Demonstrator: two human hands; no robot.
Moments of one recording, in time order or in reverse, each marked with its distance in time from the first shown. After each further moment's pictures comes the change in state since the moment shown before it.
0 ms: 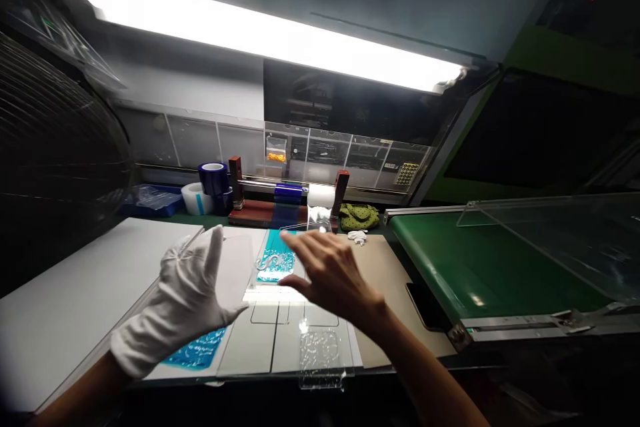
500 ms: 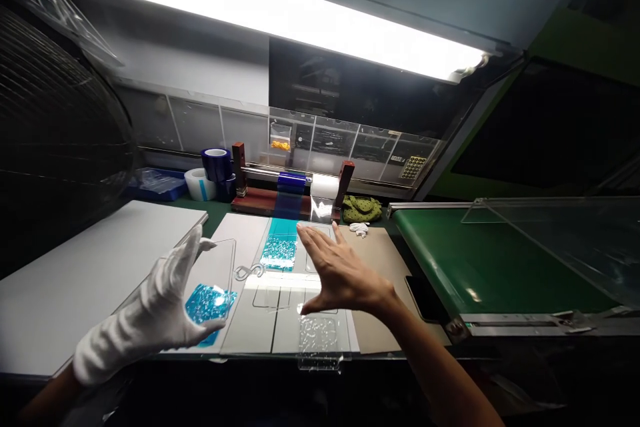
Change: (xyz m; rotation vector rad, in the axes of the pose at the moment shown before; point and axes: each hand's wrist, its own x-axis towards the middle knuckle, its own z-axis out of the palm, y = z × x) left_hand -0.030 -0.028 0.001 -0.448 0.006 0.067; right_hand -0.017 0.017 0.014 0.230 -0.507 0.066
